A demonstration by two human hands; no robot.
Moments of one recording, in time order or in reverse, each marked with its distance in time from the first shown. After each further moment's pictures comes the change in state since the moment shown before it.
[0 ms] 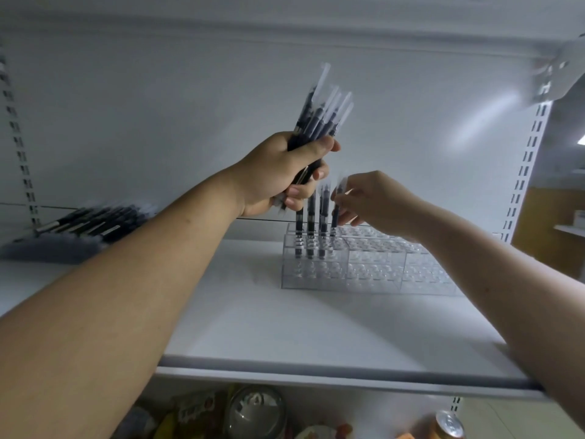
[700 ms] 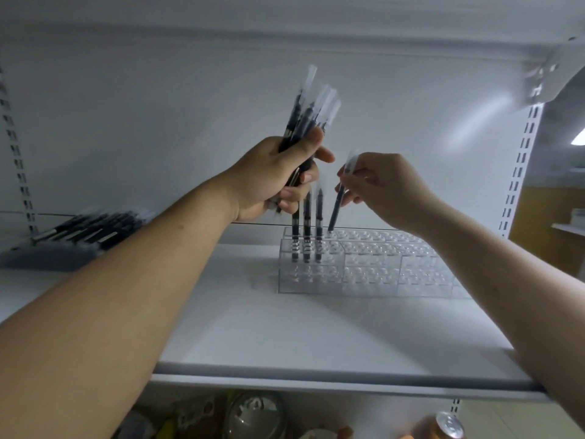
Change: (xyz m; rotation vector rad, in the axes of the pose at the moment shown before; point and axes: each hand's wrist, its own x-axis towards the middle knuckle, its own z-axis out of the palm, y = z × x) left_hand -0.001 0.003 -0.001 -0.012 -0.006 -0.002; right_hand -0.004 -0.001 -0.016 0.077 0.227 -0.159
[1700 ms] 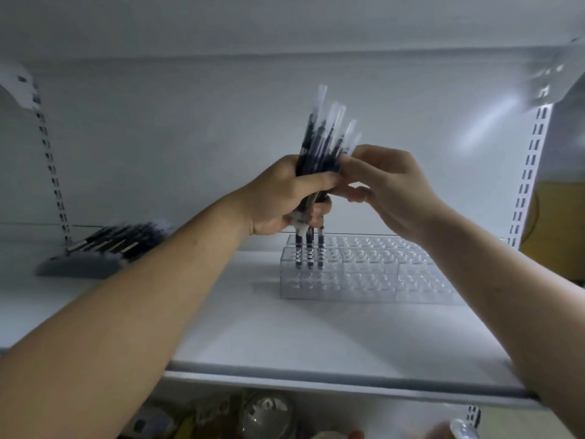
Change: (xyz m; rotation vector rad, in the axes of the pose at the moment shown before) left_hand -0.002 0.011 0.024 0.004 -0.090 -0.031; right_hand 0.005 -0.006 -0.003 0.760 -0.005 -0.030
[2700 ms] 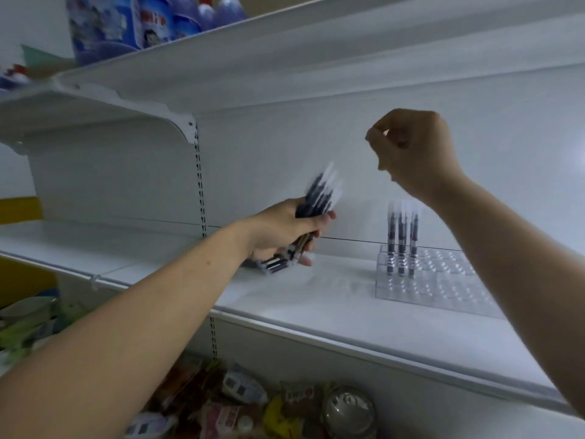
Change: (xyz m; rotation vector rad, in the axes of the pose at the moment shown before) left_hand -0.124 0.014 -0.069 0.236 0.382 -0.383; right_hand 0.045 -0.062 0.096 -0.559 0.166 -0.364
